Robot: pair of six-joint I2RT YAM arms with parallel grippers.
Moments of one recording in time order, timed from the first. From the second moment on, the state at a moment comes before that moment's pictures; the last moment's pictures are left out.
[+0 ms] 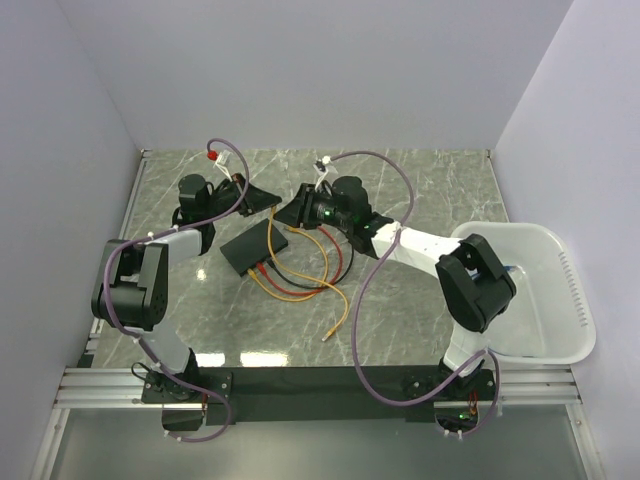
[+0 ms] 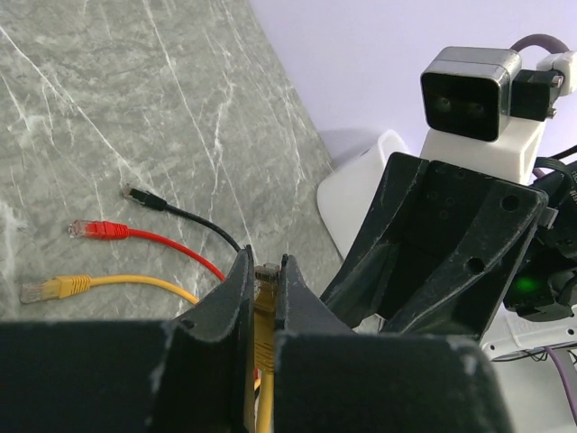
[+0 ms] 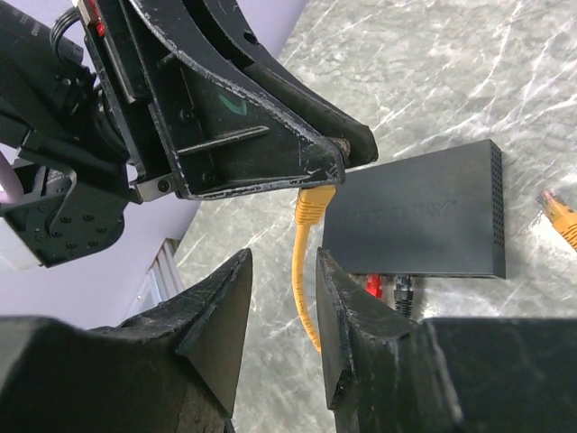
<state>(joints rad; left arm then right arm) -0.11 1.70 0.87 0.78 0.91 -0.86 0.67 1.78 1.16 0.41 -0.38 0.74</state>
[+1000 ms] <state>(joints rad) -0.11 1.68 0.87 0.79 0.91 -0.86 0.67 1.85 1.23 0.42 -0.36 0.76</state>
